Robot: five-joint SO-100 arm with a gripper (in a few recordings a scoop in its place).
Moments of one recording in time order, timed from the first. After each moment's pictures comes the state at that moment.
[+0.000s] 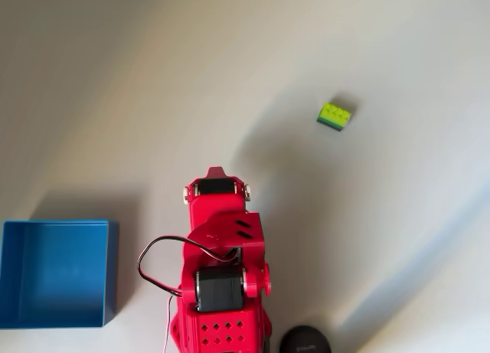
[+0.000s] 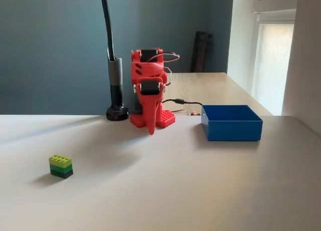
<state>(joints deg) -0.4 187.8 176.9 58.8 3.8</state>
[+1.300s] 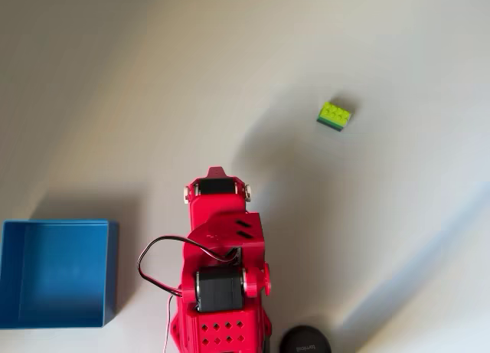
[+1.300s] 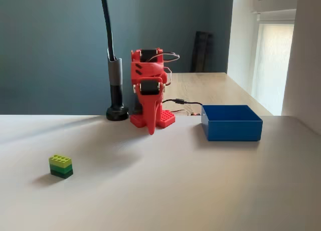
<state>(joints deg) -0.4 187.8 176.9 58.8 4.7</state>
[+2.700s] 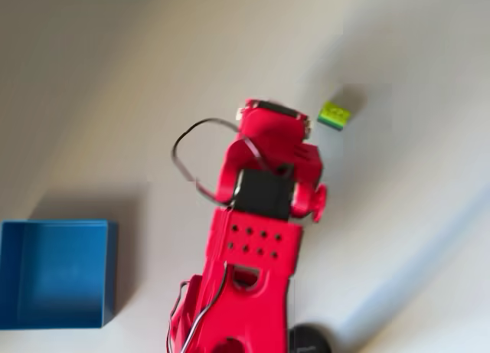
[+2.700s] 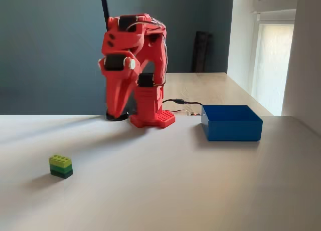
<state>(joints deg) 19.2 129.0 131.0 54.8 6.2</state>
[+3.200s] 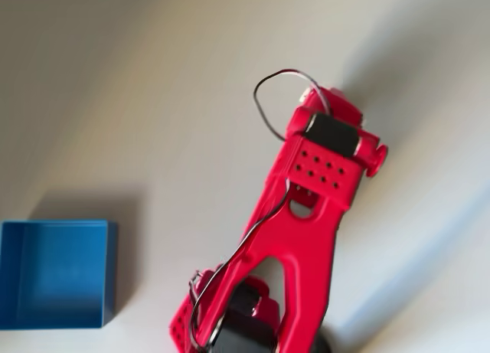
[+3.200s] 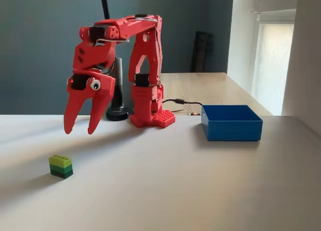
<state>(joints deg) 30.0 106.5 118.1 54.8 8.6</state>
